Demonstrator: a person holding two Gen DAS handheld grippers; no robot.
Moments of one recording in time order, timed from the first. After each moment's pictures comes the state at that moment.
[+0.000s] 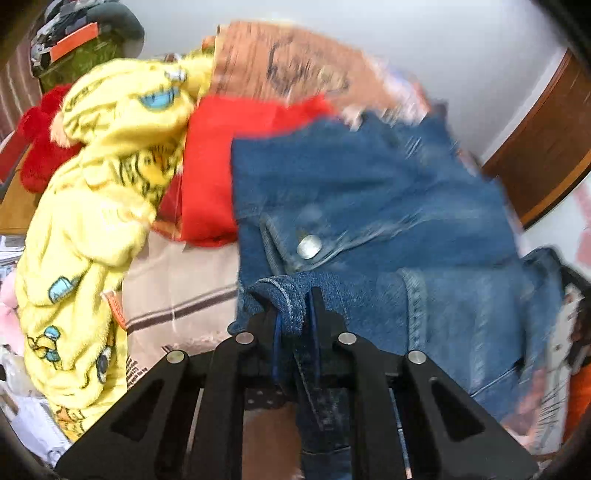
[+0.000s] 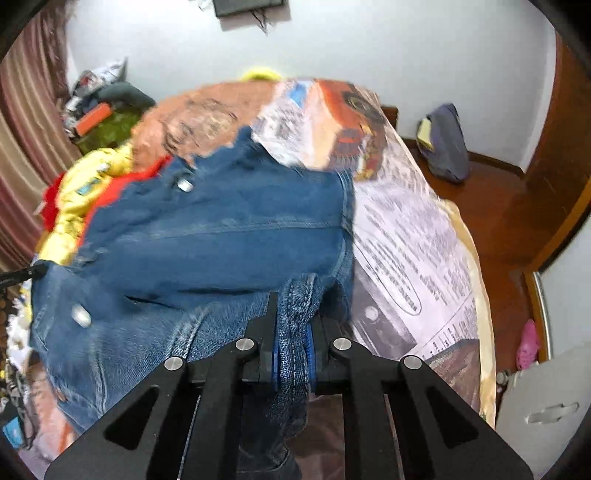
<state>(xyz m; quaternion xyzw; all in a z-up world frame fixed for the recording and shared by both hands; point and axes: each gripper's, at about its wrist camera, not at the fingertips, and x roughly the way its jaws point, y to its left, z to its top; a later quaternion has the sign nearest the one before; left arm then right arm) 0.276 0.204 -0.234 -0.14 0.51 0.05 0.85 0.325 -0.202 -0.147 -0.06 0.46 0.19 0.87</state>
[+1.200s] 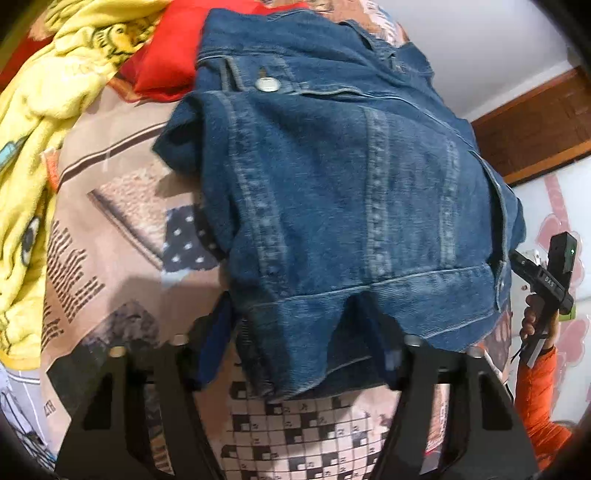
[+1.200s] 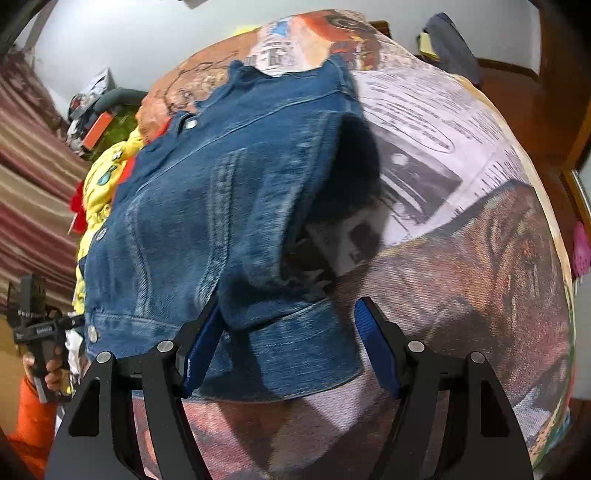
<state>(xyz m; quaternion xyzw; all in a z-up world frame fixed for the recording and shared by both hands) 0.214 0.172 -0.269 -0.23 0.58 -0.05 0.78 0.277 -0.226 -0.182 0.06 0.55 0.25 0.80</state>
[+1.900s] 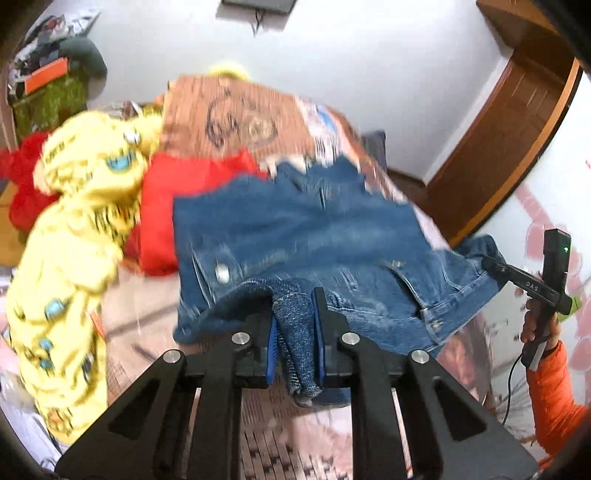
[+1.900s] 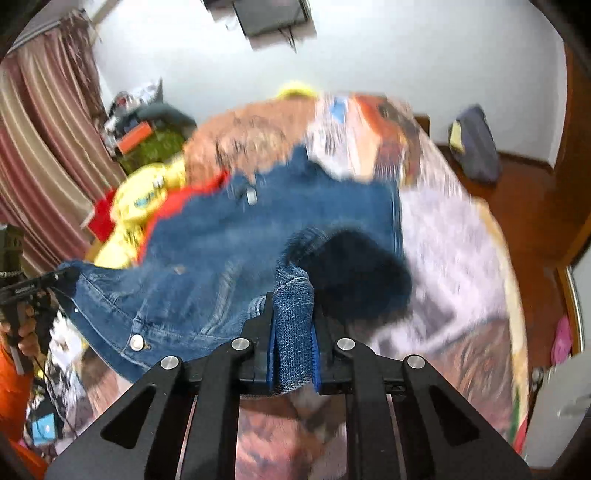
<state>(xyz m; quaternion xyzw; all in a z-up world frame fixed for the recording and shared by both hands) 0.233 0.173 -0.124 -0.16 0.41 -0.05 0.90 0.286 -0.194 -0.076 0.01 0.40 0.28 0.88</state>
